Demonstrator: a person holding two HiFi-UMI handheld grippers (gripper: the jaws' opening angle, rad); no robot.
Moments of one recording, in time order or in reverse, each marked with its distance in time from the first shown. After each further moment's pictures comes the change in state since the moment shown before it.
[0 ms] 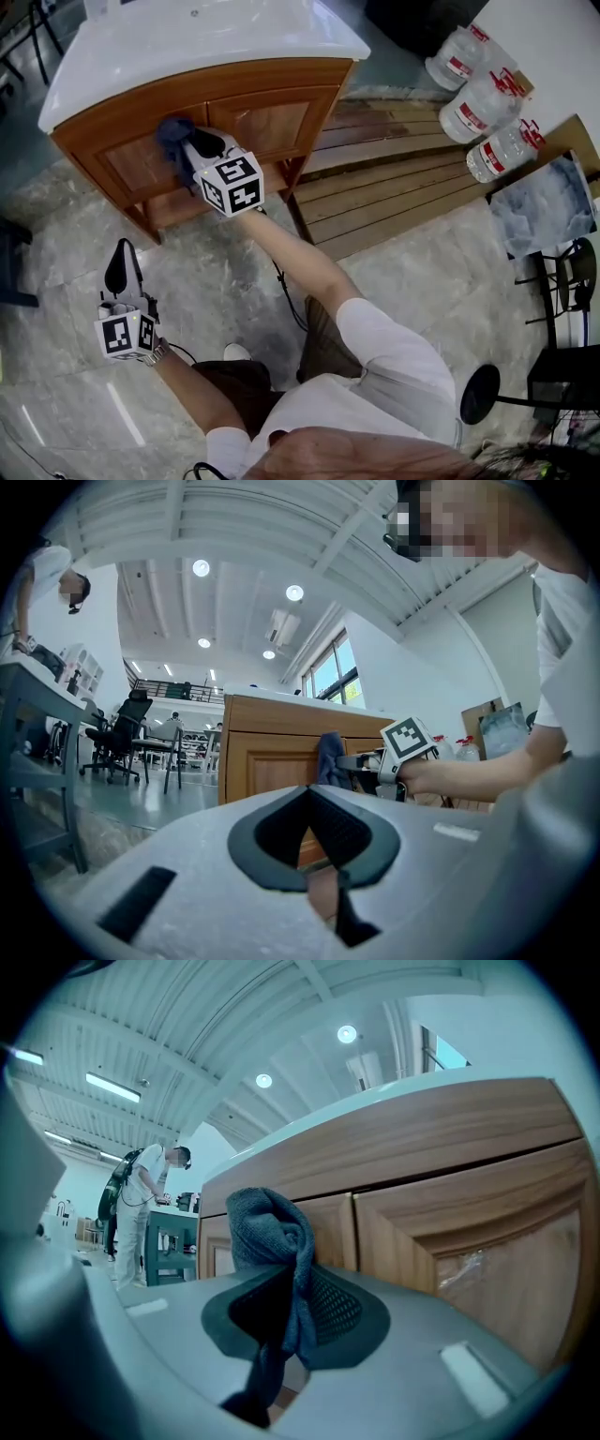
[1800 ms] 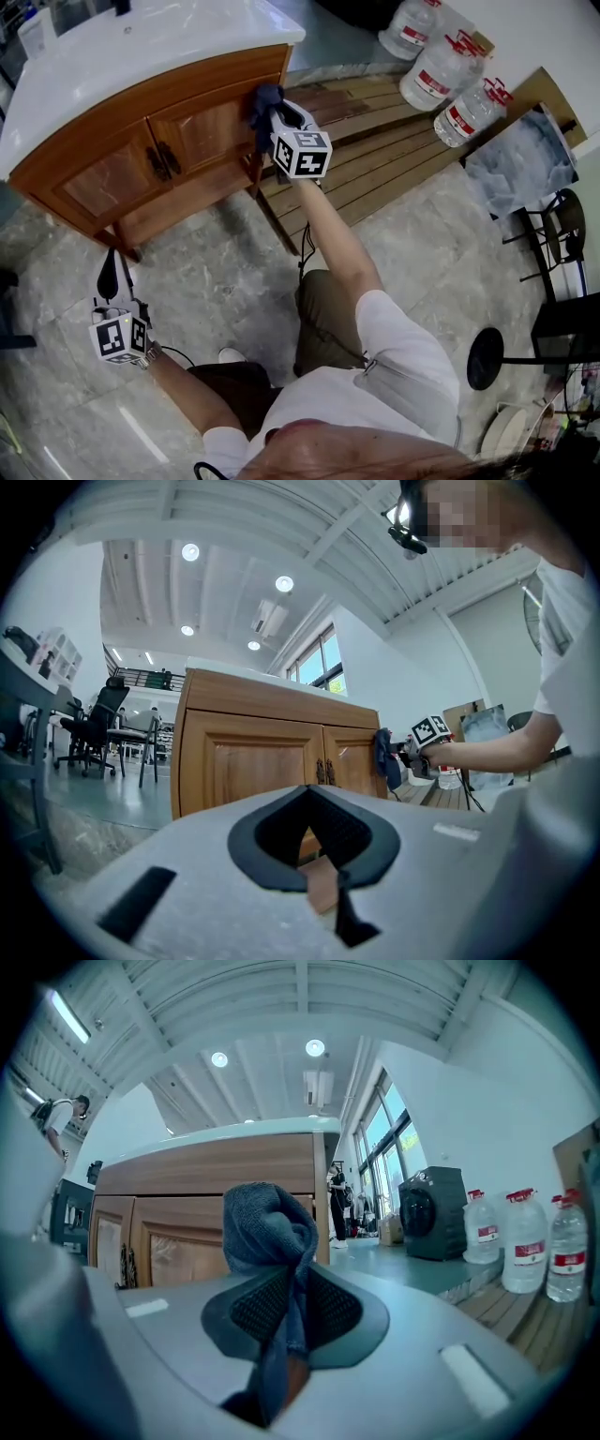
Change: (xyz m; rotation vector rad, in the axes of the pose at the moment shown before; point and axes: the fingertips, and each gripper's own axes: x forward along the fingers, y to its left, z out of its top) left arm 0.040 -0.040 -0.017 0.008 0.044 -0.111; right arm -0.173 -0.260 0.012 -0.037 0.003 -0.527
